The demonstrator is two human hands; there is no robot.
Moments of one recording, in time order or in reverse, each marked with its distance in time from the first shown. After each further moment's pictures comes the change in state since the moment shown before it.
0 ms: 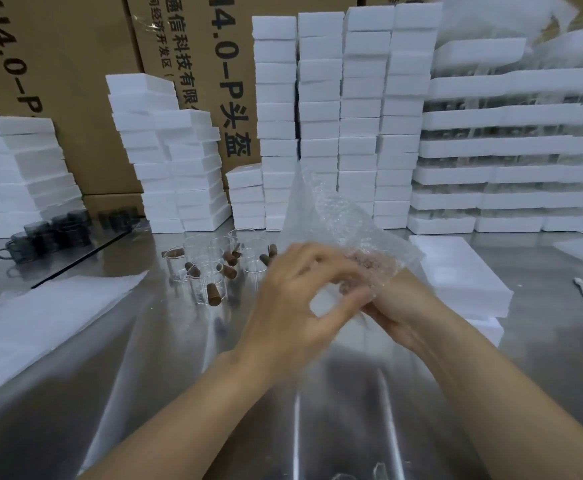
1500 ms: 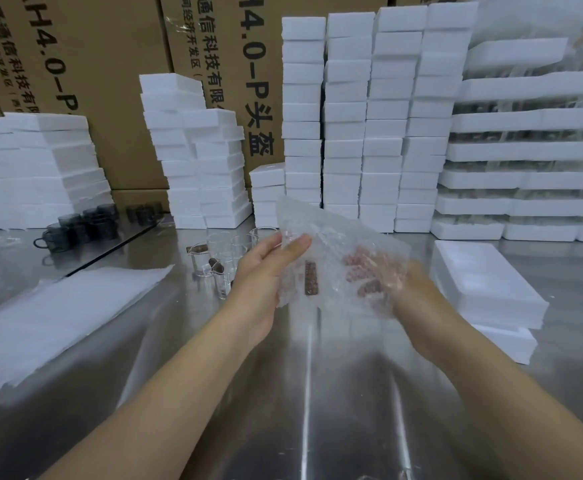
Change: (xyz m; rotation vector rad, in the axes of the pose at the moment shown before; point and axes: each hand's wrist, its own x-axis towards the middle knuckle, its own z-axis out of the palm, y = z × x) left_hand 0.012 -0.055 -0.032 -0.948 0.148 -1.010; right_hand -0.009 -0.010 0.023 -0.275 0.182 -0.007
